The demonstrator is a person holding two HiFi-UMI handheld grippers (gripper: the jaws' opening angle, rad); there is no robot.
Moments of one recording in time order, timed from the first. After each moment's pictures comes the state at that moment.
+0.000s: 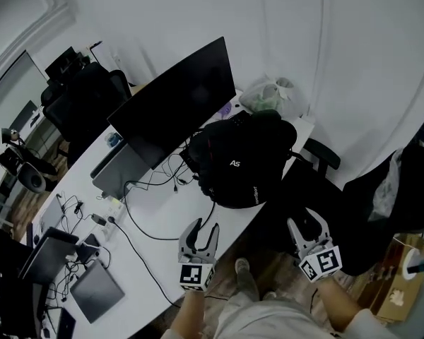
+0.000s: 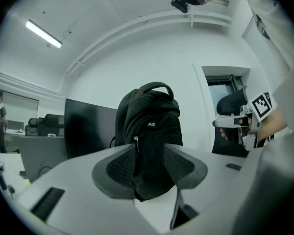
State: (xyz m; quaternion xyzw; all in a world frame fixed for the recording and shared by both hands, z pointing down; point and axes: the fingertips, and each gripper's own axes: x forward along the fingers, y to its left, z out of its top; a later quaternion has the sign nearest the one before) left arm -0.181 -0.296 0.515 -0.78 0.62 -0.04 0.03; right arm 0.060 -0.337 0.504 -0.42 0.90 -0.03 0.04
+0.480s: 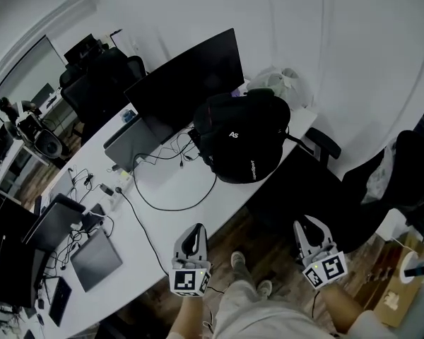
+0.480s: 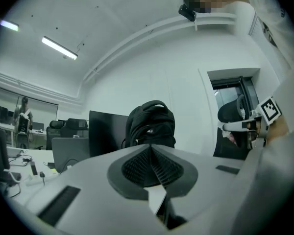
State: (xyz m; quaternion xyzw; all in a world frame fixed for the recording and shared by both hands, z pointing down) left arm -0.149 -0.168 0.492 -0.73 0.68 -0.01 0.03; right arm 0.111 -0.231 0.489 -0.37 0.93 -0.05 0.06
